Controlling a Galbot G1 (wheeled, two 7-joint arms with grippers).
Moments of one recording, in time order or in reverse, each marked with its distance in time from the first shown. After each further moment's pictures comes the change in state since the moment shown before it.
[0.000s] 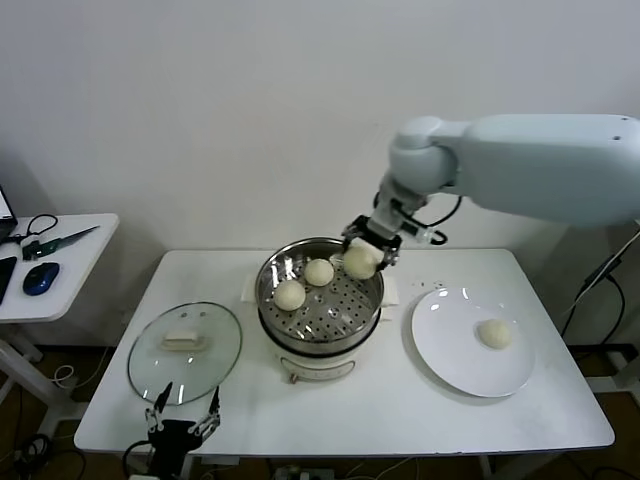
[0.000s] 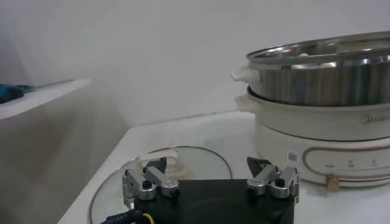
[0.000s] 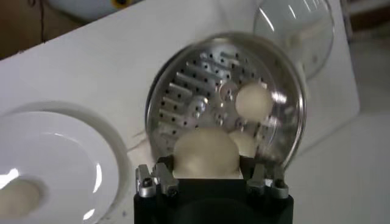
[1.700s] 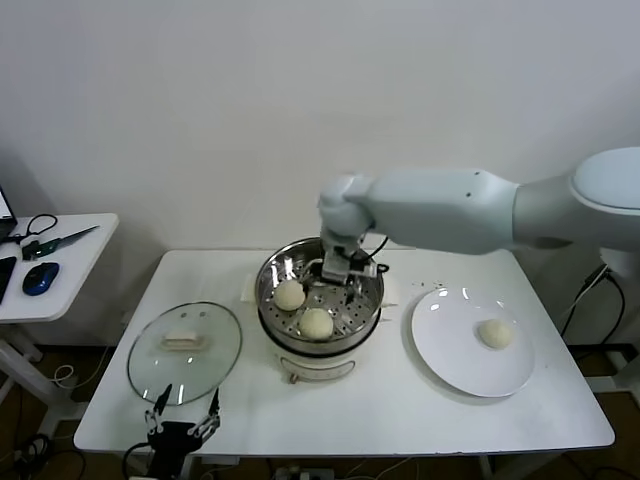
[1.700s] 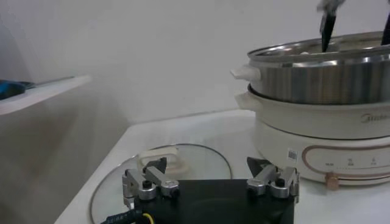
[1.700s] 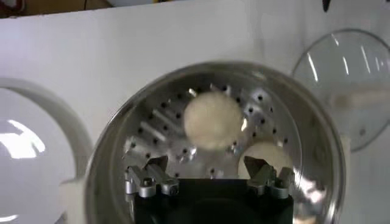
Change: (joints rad) left arm 0.003 -0.001 -0.002 0.002 -0.006 -0.002 0.000; right arm -0.162 0.120 0.038 -0.257 -0.064 0.136 -0.083
